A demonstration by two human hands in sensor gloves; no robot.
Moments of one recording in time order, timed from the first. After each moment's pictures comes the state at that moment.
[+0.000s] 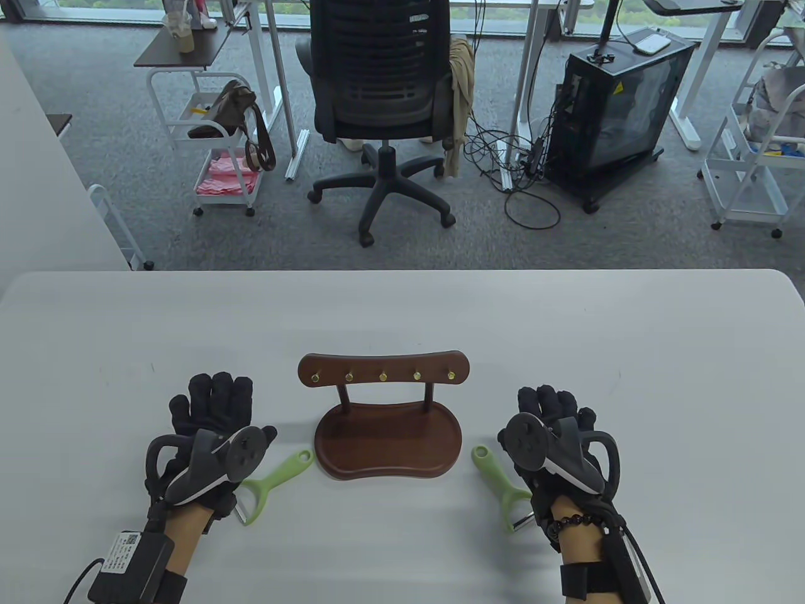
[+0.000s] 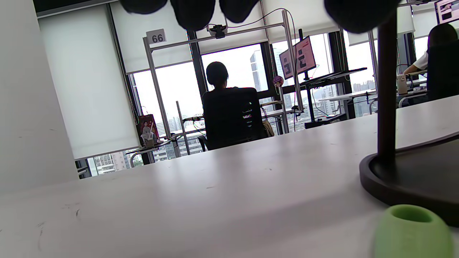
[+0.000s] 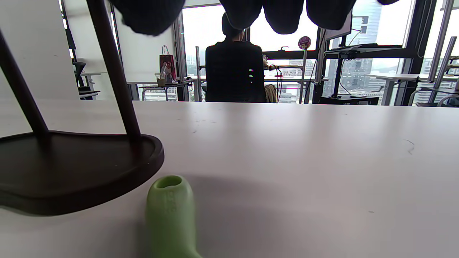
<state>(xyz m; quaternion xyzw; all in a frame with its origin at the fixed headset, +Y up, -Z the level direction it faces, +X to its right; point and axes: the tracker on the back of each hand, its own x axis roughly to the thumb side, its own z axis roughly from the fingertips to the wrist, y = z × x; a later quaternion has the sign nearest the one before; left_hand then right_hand) -0.281 -0.682 -0.351 0.07 -0.09 -0.10 0.99 0.152 -0.689 -0.342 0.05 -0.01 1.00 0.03</state>
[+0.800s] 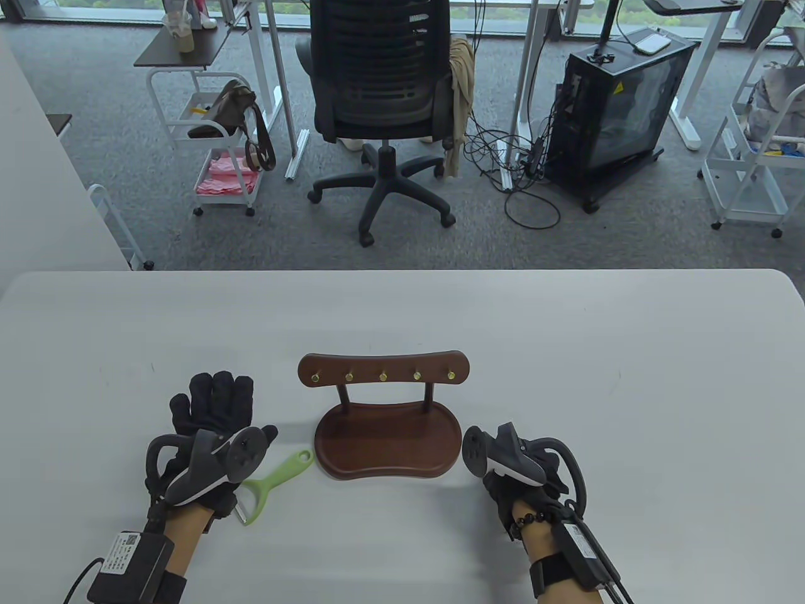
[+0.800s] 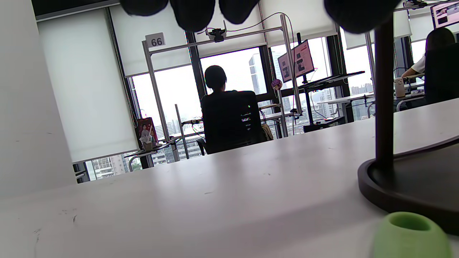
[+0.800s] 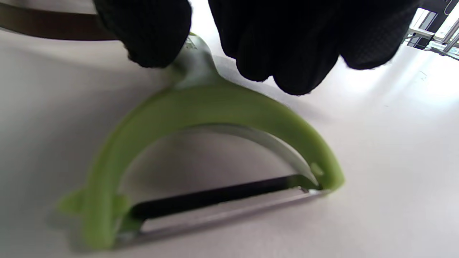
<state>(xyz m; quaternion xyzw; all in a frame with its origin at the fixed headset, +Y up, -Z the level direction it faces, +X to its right) -0.280 -0.681 -0.351 0.08 -0.10 -0.10 0.99 0.111 -0.756 -0.358 0.04 0.16 0.98 -0.10</state>
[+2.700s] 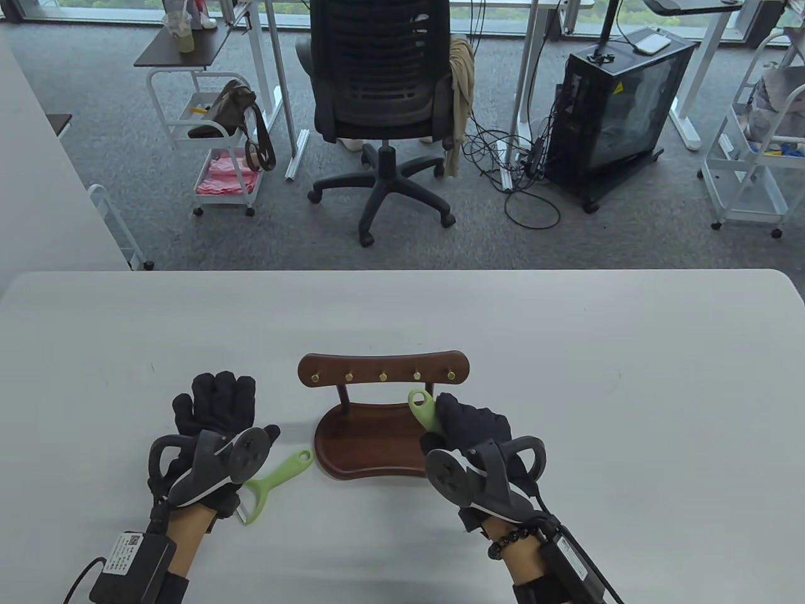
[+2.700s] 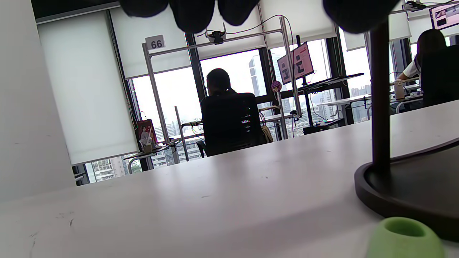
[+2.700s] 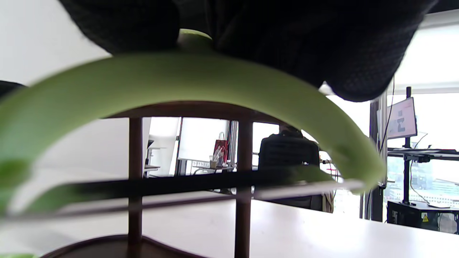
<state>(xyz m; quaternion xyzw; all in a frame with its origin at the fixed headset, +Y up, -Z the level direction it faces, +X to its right) -0.278 -0.681 -0.350 0.08 -0.10 -0.10 0.99 0.049 -0.637 -0.308 0.16 -0.23 0.96 0.02</state>
